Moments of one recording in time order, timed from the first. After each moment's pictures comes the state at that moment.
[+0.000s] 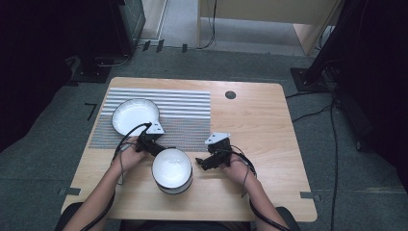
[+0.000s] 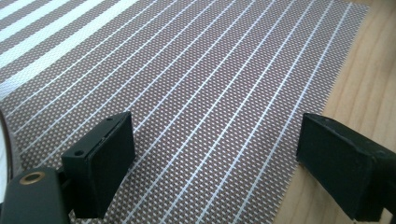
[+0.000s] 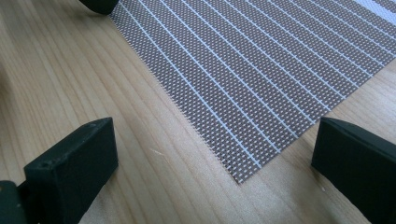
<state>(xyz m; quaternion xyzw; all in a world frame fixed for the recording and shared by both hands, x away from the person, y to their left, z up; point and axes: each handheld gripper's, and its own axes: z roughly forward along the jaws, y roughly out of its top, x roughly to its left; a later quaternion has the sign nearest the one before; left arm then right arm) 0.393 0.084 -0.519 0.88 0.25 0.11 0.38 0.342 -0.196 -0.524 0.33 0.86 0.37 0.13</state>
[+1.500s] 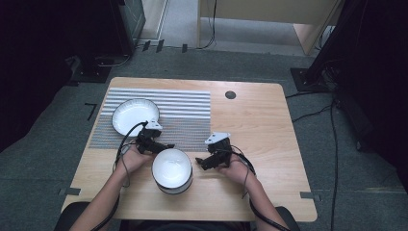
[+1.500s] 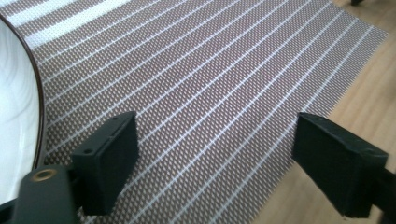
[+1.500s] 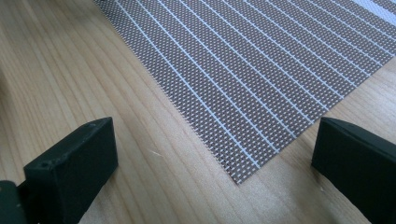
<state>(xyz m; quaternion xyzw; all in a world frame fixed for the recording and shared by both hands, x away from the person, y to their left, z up) 0.393 0.087 -0.507 0.87 0.34 0.07 0.36 0.342 -0.196 -0.524 0.33 0.86 0.36 0.13</state>
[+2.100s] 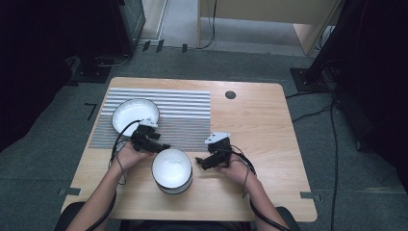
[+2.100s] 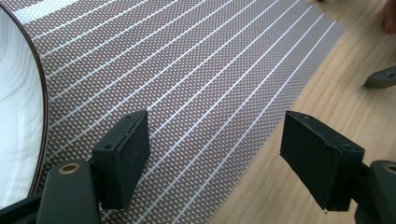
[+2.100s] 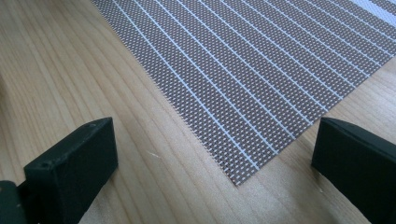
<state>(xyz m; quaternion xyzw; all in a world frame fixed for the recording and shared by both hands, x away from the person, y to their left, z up) 0.396 0.101 -0.497 0.87 0.34 0.01 0.36 0.343 -0.196 -0.524 0.33 0.86 0.36 0.13</state>
